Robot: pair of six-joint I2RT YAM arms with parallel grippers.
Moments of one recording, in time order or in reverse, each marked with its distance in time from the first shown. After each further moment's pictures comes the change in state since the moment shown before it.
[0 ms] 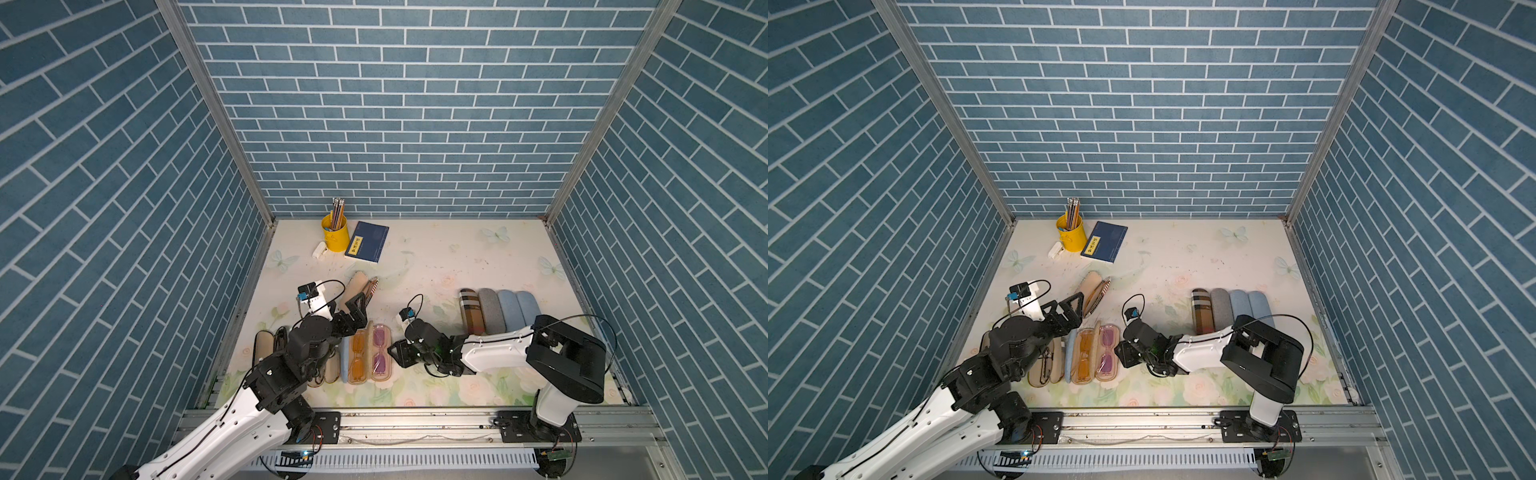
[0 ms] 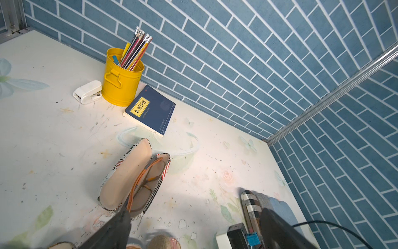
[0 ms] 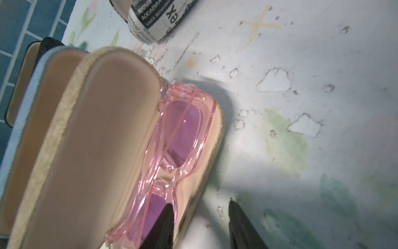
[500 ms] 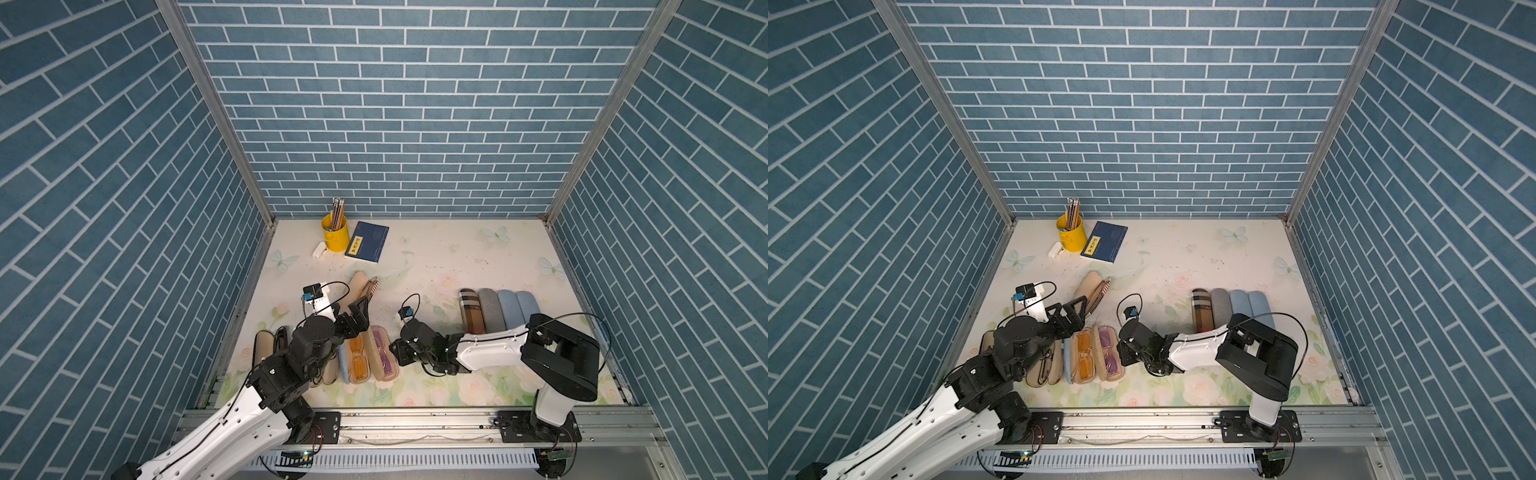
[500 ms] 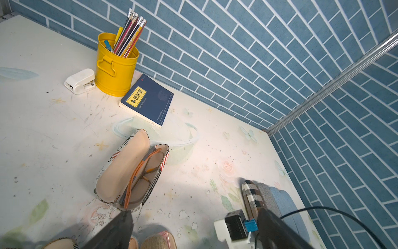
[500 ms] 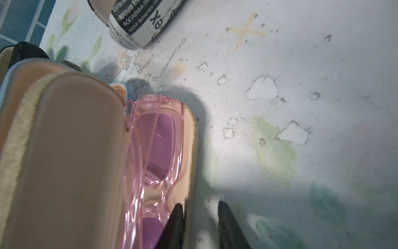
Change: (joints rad) left arm 0.000 0.019 -0.012 -0.002 0.041 0.000; right arm 0.009 0.032 0.040 -0.035 0.050 0.010
